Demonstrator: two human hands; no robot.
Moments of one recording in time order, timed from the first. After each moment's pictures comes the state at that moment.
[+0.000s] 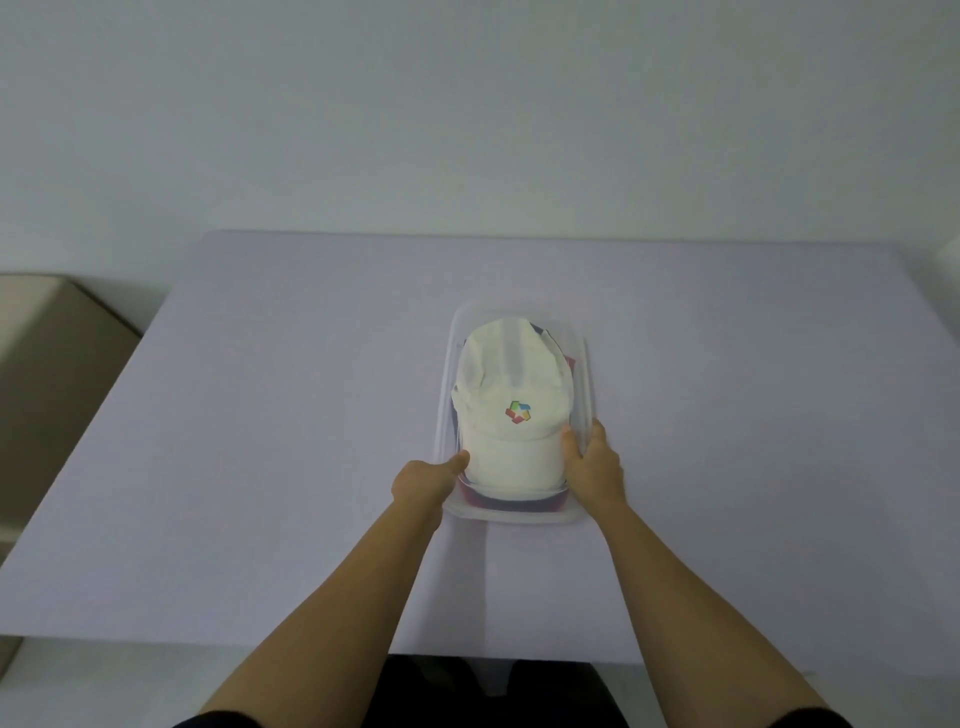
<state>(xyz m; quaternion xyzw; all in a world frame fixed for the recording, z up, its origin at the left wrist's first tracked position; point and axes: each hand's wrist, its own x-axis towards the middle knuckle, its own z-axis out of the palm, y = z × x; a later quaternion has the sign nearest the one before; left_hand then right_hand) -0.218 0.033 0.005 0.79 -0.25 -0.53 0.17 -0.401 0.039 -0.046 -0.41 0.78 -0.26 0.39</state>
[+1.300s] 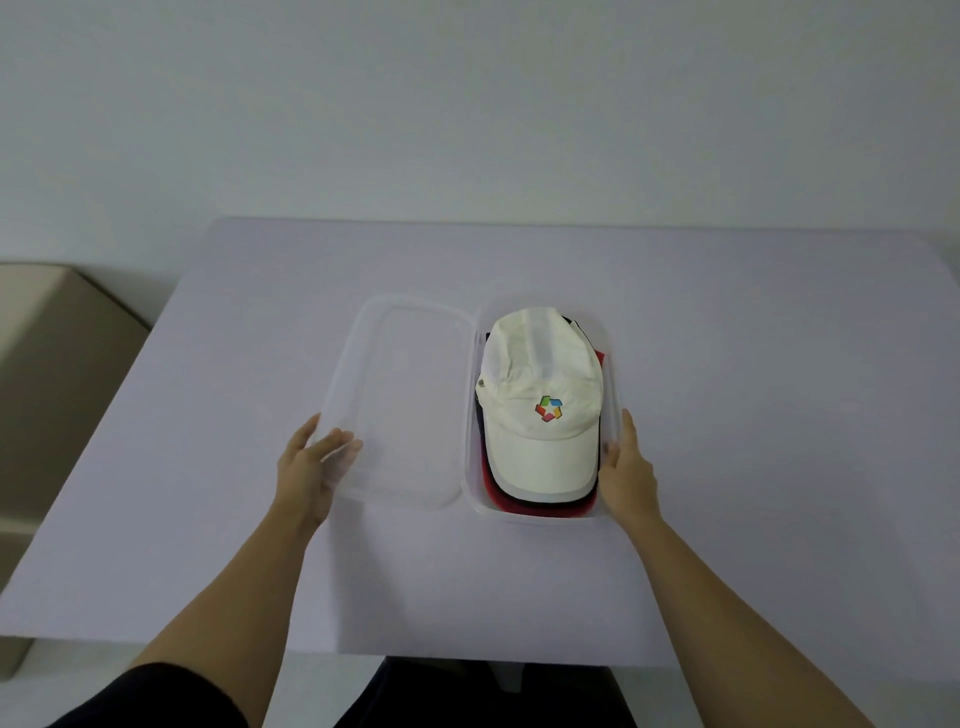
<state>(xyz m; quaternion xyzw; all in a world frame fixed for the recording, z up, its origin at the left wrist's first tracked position) -0.049 0.002 -0.058 0.58 -0.11 -0.59 0.55 -0.397 0.045 -0.059 -0.41 0.81 -0.24 0.34</state>
